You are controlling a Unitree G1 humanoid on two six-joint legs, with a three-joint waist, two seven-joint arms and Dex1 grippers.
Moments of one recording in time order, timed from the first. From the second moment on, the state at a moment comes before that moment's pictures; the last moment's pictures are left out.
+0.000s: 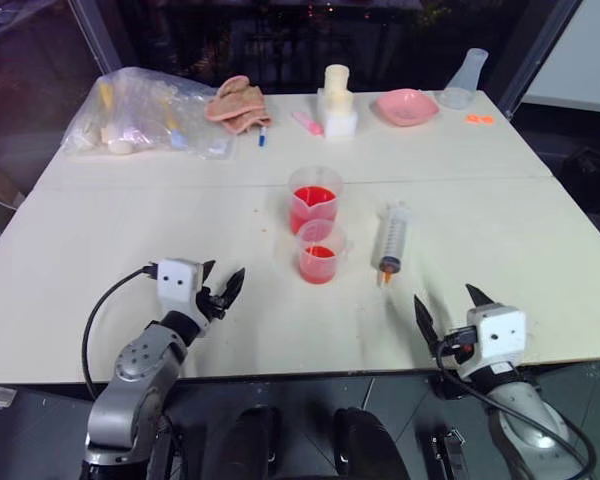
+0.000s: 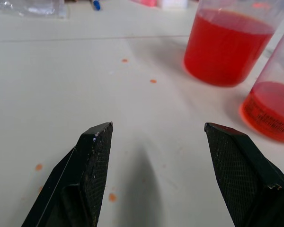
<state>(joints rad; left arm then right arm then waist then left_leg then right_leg) 0.07 0.26 0.06 -0.46 -0.33 0.44 -0.28 0.43 -0.36 -0.10 -0.54 0.16 0.11 0.13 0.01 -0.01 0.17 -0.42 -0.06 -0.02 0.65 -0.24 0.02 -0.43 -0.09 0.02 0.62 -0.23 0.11</state>
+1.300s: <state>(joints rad) -0.08 0.29 0.11 -0.41 -0.57 0.65 -0.38 0.42 -0.30 -0.12 -0.55 0.11 0.11 0.20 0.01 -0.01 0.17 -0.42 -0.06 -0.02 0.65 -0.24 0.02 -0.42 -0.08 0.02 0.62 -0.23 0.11</state>
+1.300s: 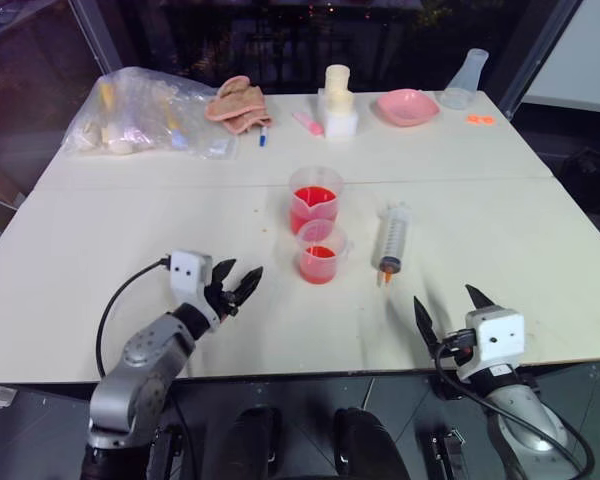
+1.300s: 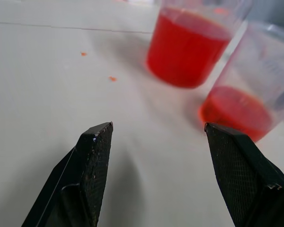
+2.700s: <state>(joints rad) -1.18 0.76 -0.24 0.42 -0.44 0.51 -1.61 -1.47 -0.37 -0.30 0.72 0.69 1.61 -0.51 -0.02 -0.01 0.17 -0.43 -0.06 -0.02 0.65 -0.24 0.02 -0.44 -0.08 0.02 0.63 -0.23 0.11</state>
